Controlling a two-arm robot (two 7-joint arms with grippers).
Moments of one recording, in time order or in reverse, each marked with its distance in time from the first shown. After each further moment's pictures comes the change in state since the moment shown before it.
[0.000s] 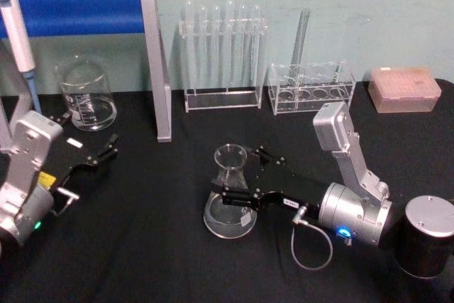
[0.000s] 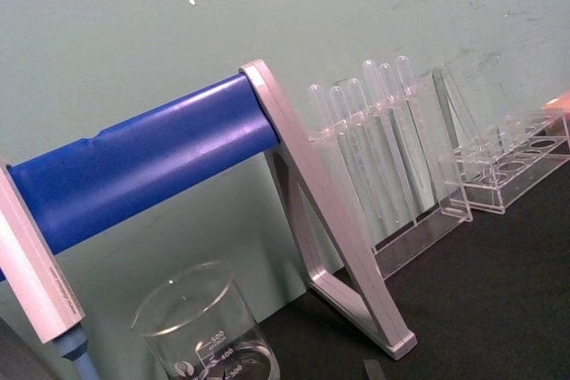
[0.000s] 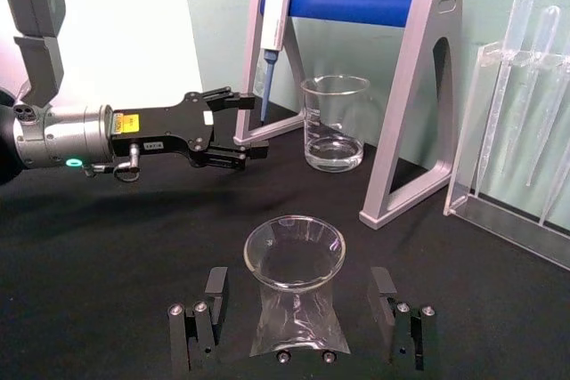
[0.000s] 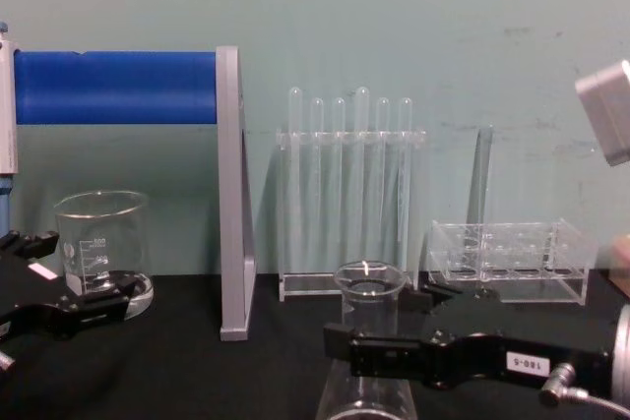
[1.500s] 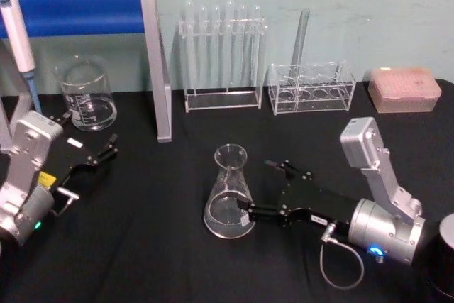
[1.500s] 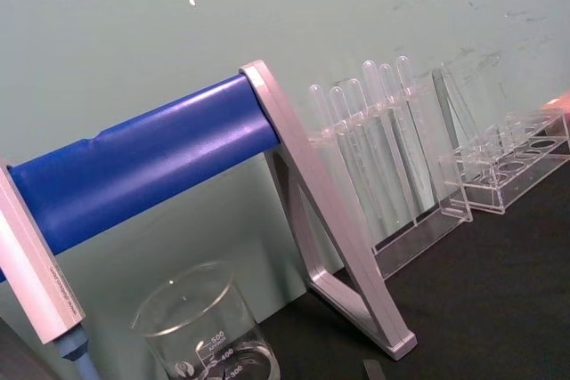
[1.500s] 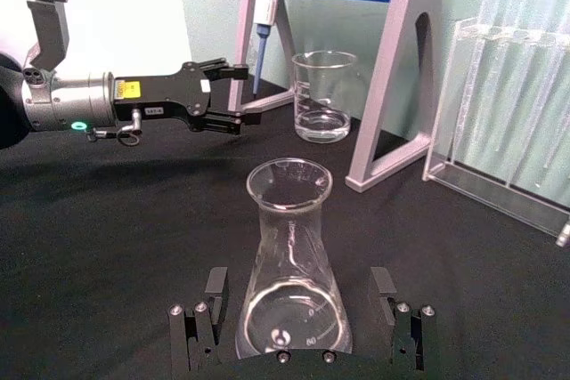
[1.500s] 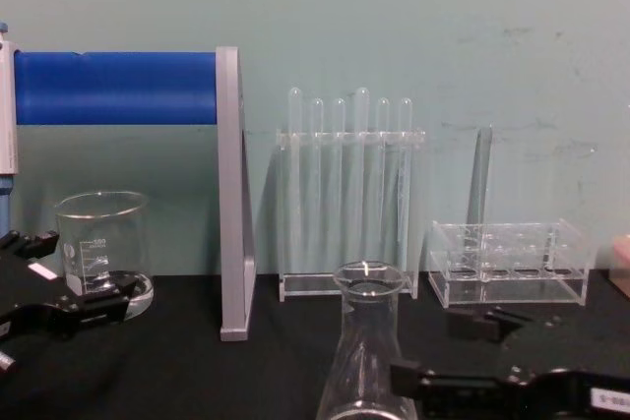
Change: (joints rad) left arm 0.000 0.000 0.000 0.000 0.000 0.000 0.000; right arm -0.106 0.103 0.047 -0.117 0.007 0.019 -0.022
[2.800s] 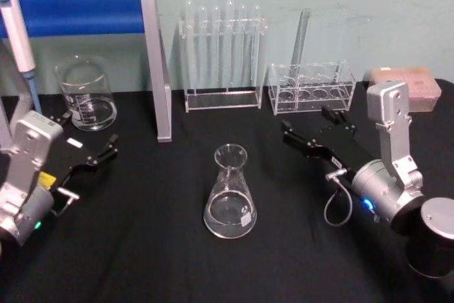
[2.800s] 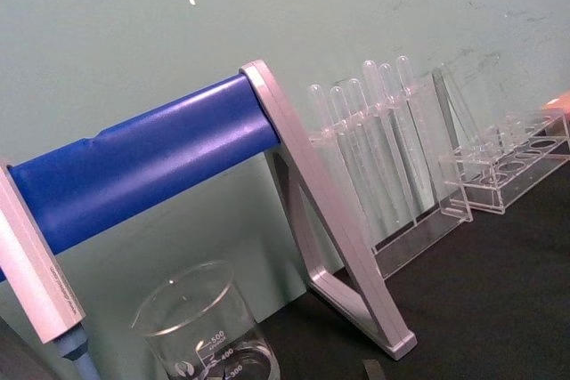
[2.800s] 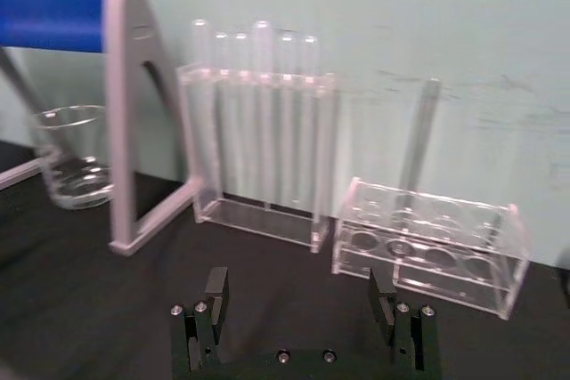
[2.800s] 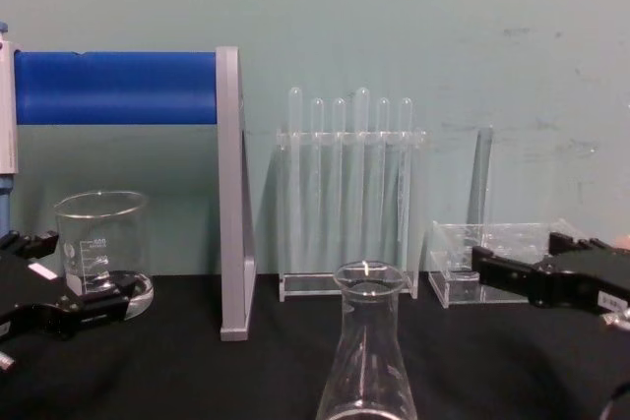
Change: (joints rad) left arm 0.000 0.000 0.000 0.000 0.000 0.000 0.000; right arm 0.040 -0.222 0.159 0.156 -0.143 -0.054 -0.358
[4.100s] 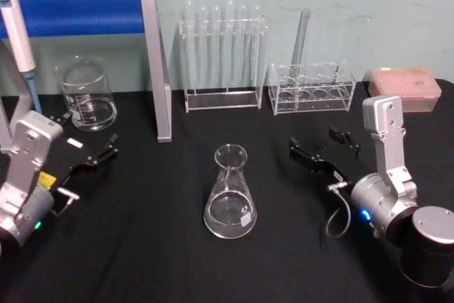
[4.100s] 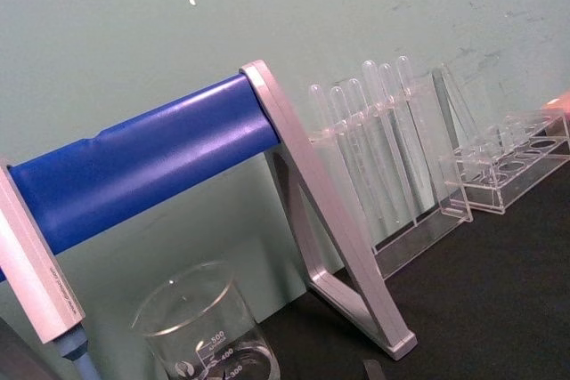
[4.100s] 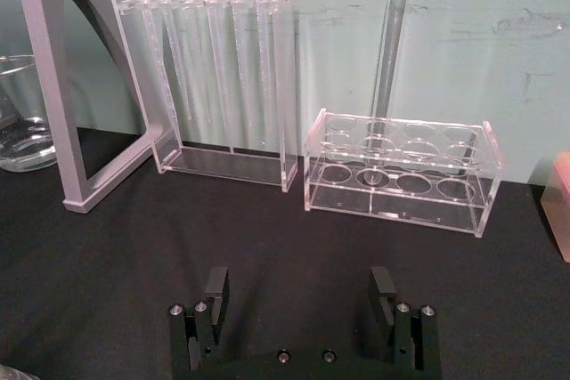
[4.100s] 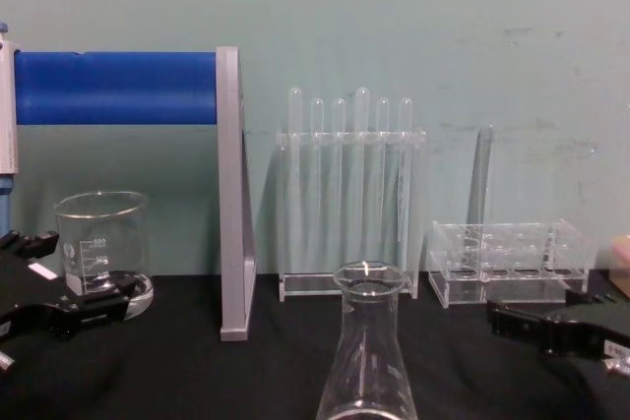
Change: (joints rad) left arm 0.000 0.000 0.000 0.000 0.000 0.000 0.000; right arm -0.017 -0.079 0.070 0.058 -0.061 0.089 -0.026
